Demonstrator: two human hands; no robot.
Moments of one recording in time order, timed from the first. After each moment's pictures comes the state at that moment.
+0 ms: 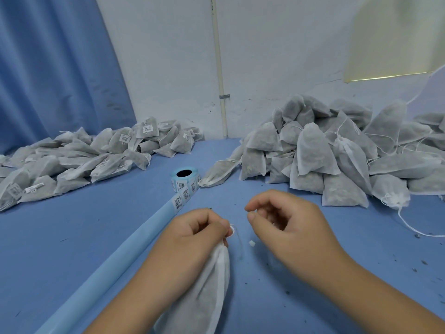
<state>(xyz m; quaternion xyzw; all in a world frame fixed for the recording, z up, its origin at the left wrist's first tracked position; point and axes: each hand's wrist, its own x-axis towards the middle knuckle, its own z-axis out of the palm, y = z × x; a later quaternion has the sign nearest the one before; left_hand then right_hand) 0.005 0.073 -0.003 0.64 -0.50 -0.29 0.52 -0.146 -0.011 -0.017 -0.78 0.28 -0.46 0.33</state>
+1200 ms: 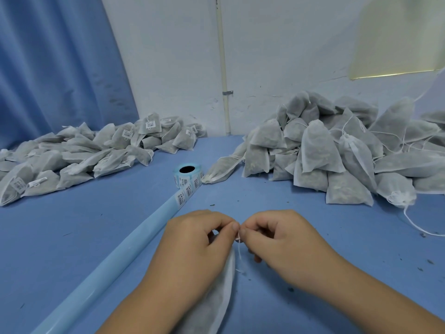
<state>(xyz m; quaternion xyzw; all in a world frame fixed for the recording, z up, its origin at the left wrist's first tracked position) 0.004 0.075 -0.016 0.66 -0.61 -0.03 0.44 -0.137 -0.006 -0.024 -0.78 0.32 -0.31 0.44</state>
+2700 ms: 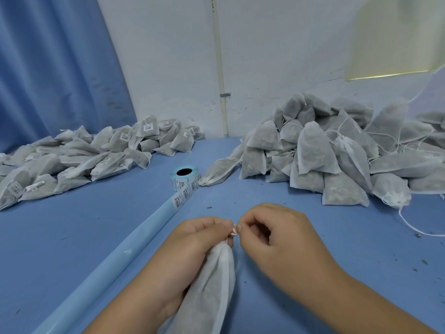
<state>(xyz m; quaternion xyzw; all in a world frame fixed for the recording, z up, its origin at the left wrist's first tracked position) -0.001 0.074 -0.004 0.57 -0.42 -0.47 0.53 -0.140 0.002 -0.021 -0.83 0.31 -0.40 0.23</state>
